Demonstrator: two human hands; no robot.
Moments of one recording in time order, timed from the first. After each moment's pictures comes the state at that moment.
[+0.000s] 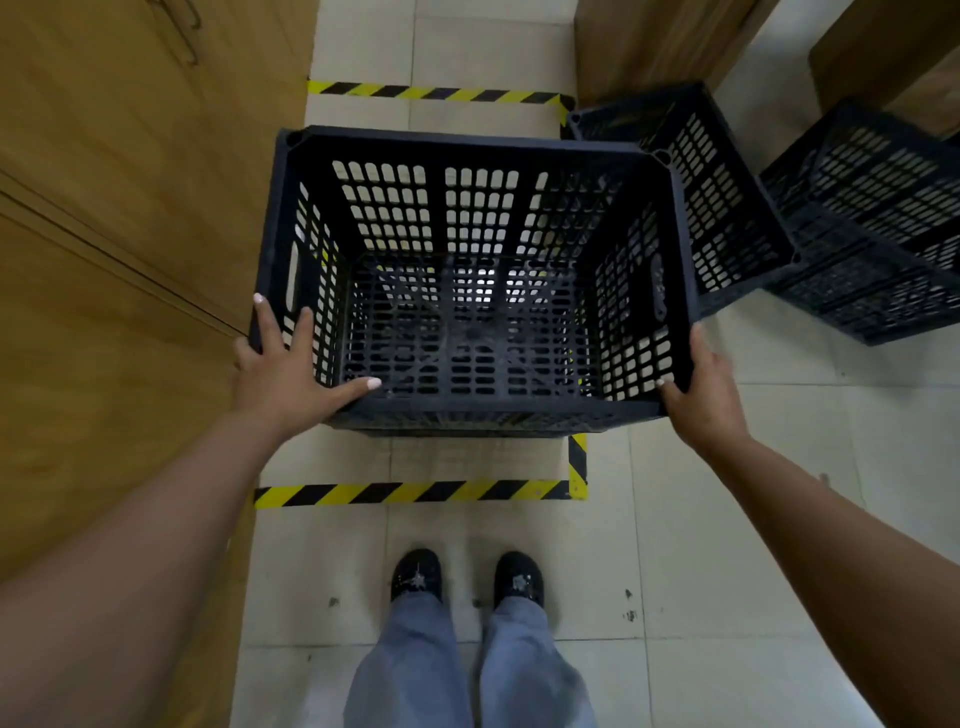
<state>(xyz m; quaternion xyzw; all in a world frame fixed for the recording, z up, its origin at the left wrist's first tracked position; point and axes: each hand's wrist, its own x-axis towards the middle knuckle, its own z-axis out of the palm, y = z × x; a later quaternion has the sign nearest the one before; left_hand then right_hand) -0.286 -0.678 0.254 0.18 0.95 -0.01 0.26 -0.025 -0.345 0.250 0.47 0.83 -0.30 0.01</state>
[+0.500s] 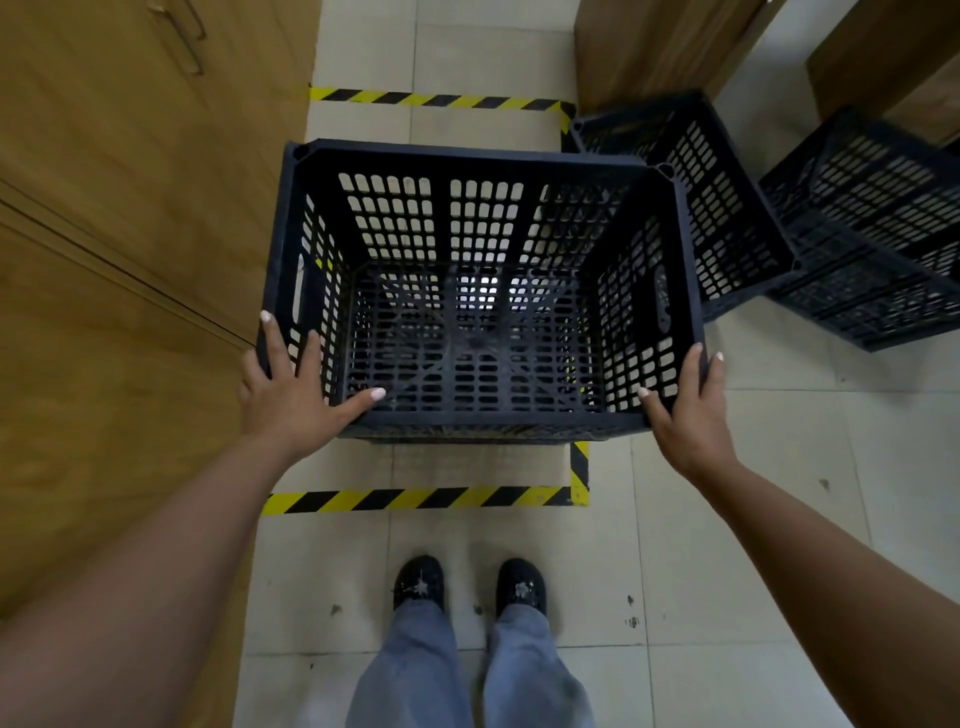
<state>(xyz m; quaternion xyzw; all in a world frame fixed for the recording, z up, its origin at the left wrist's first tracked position) -0.279 -0.681 0.250 0.18 0.95 -0.02 0.26 -0.023 -0.365 0.240 0.48 0.83 -0.29 0.04</state>
